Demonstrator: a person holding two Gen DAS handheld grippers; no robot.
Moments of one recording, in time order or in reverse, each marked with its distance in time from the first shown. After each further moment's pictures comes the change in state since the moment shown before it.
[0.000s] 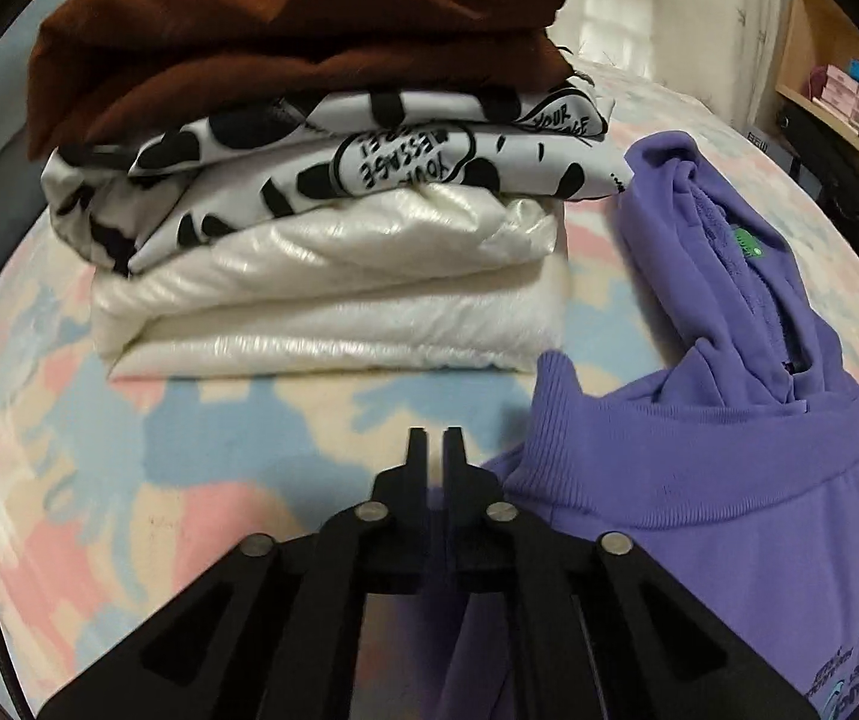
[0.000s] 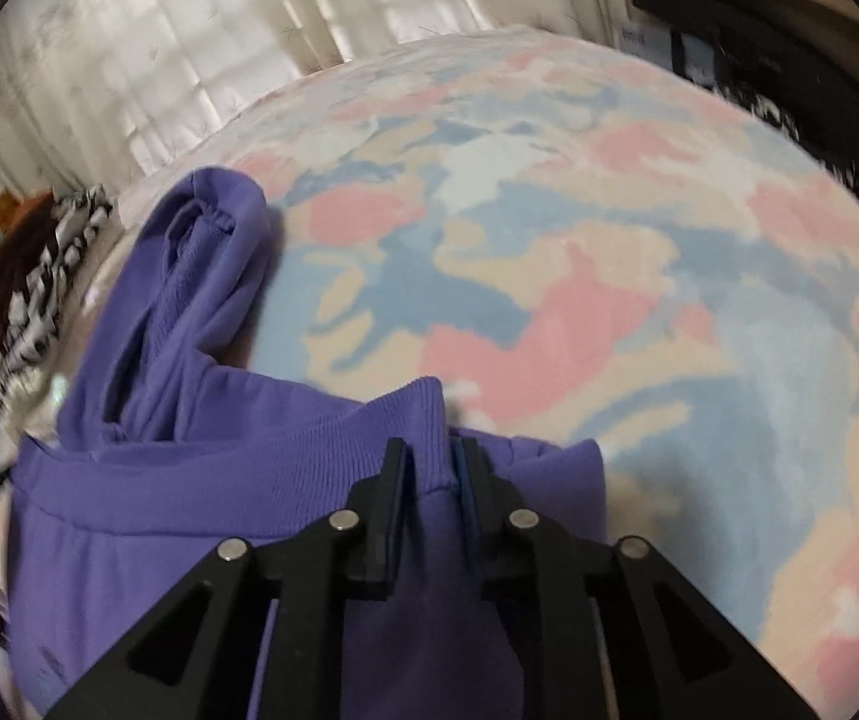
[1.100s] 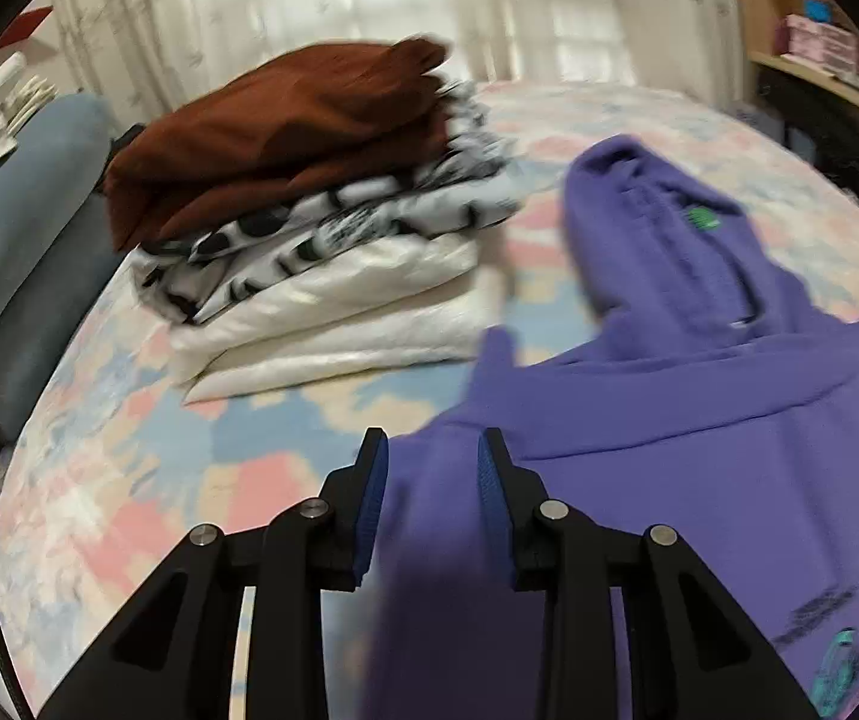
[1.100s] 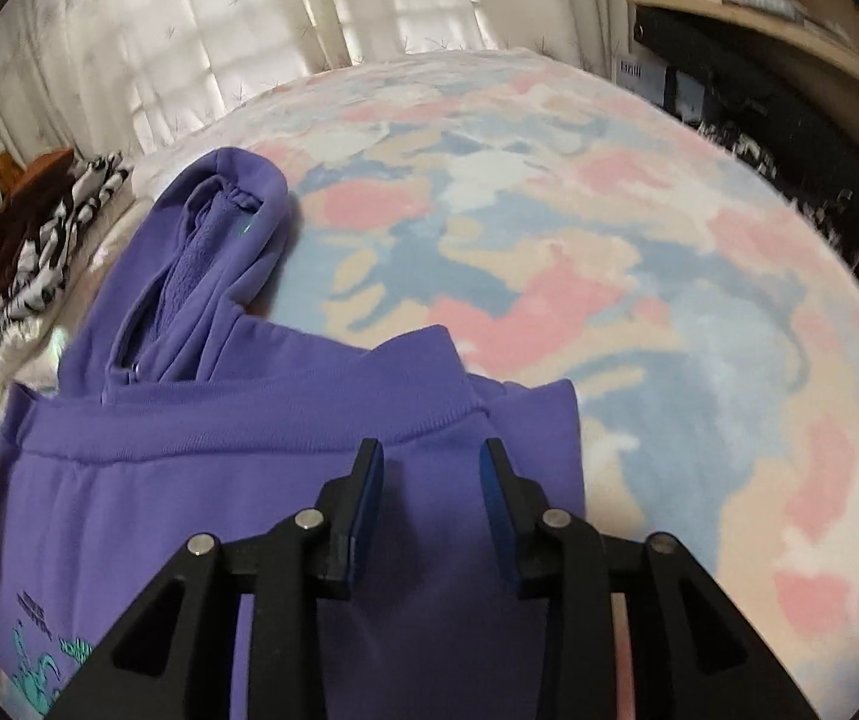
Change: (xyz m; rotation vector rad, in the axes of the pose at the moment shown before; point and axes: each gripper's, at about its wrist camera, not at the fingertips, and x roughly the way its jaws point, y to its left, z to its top) left arm -0.067 -0.064 -0.028 0.150 -0.131 0.144; right arm -0.037 0.029 -0.027 -0.121 -0.023 -0.119
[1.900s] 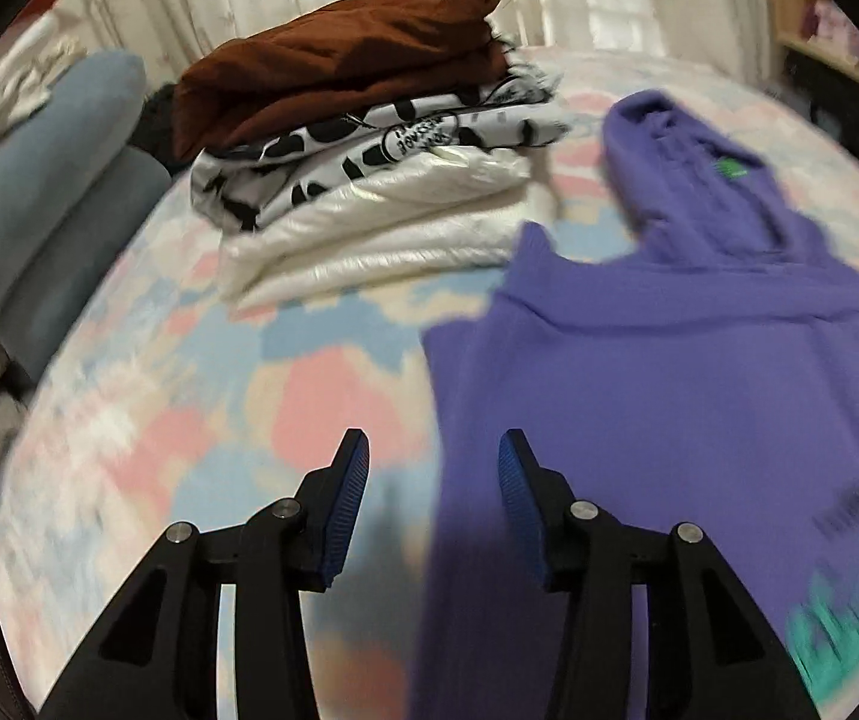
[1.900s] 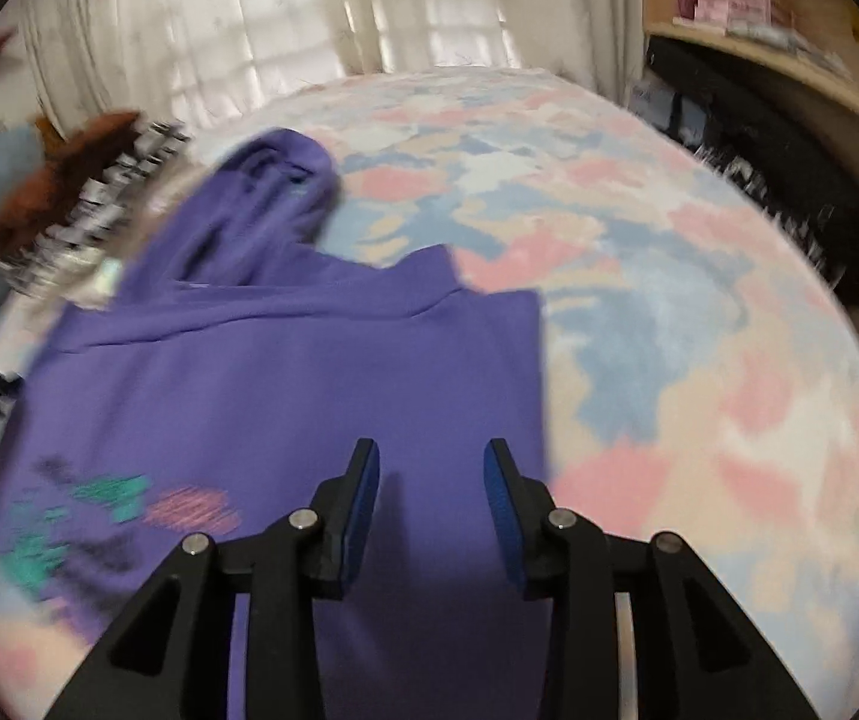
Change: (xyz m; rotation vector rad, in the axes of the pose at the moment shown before) left arm -0.020 0.031 -0.054 -0.057 0.096 0.044; right arm -0.073 -0.004 -0.071 -0.052 -0.029 0.063
